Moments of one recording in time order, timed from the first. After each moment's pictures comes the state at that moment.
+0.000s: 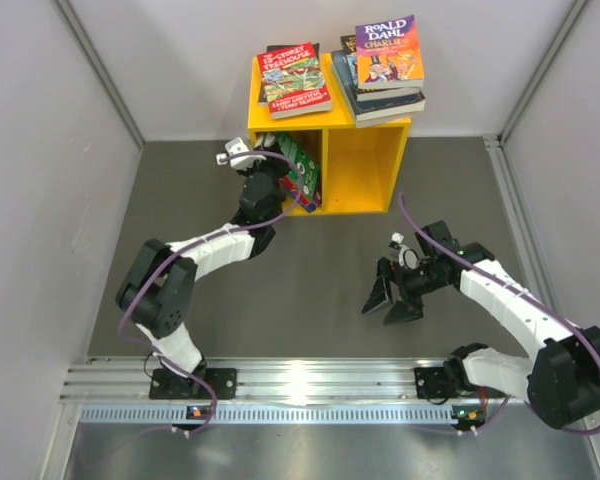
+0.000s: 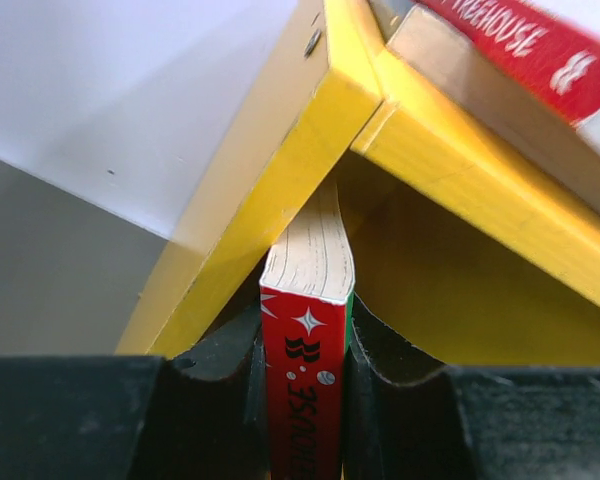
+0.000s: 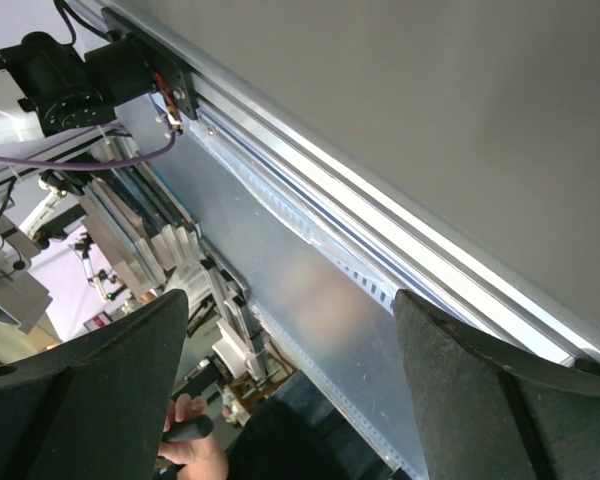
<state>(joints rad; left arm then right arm) -0.55 1.67 1.03 0.88 -0.65 -0.49 0.37 1.13 0.74 -0.86 -0.81 0.49</state>
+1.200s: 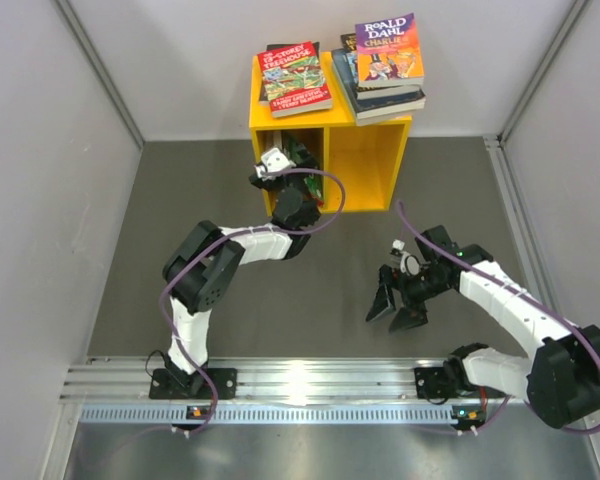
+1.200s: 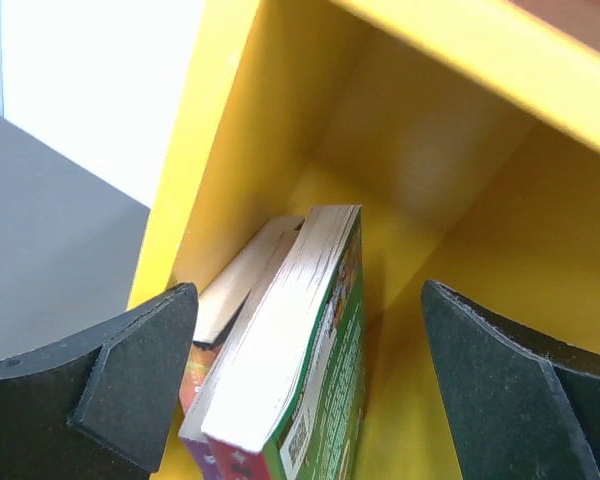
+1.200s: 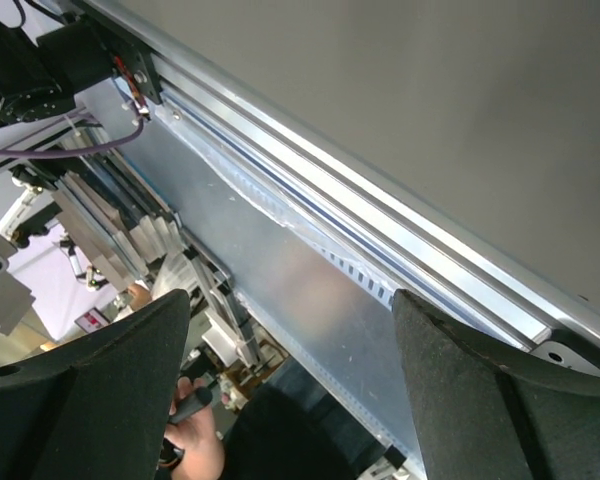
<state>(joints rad) -0.70 2.01 1.22 1.33 -1.08 -0.02 0.36 1.13 0.72 -0.93 -0.77 0.43</state>
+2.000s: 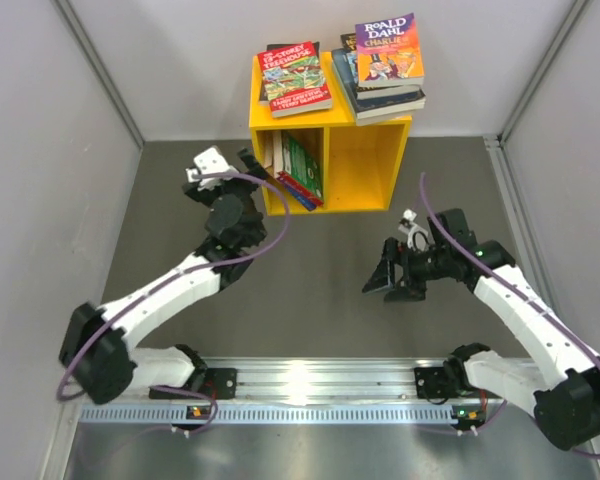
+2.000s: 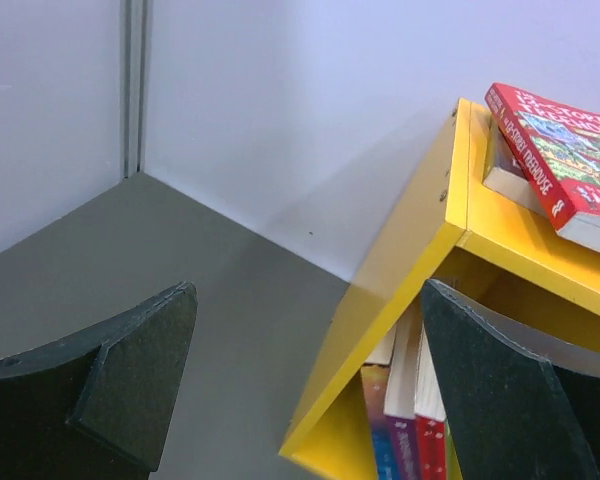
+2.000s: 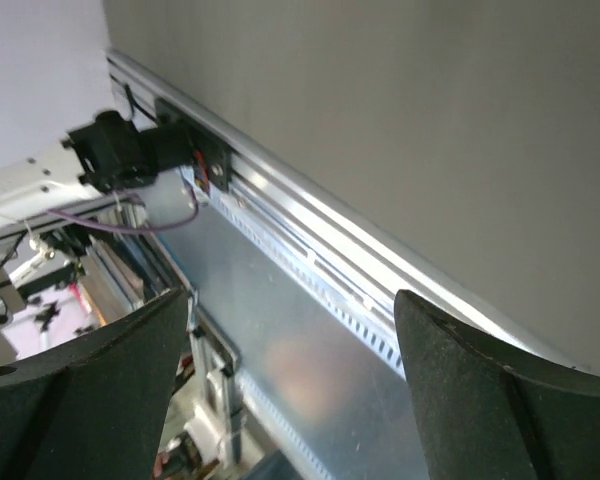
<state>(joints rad) -0.70 1.31 0.92 0.77 -1.11 -0.03 0.36 1.02 0.84 -0.83 -0.71 0.56</state>
